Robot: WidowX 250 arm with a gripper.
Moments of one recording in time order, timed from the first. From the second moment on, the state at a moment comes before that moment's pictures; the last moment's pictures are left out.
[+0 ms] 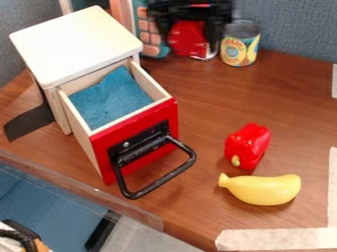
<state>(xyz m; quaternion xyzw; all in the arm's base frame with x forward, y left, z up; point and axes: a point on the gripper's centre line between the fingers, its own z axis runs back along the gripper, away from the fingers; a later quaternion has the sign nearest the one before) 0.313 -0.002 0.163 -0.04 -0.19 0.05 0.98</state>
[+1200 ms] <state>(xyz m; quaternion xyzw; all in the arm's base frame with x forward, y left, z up) 0.252 0.088 0.102 0.02 -0.13 0.11 0.99</state>
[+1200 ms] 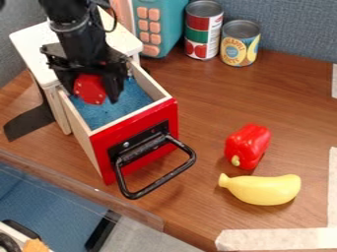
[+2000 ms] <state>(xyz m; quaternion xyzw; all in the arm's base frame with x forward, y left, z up) 0.253 0.085 0.084 0.04 -0.09 0.04 0.99</state>
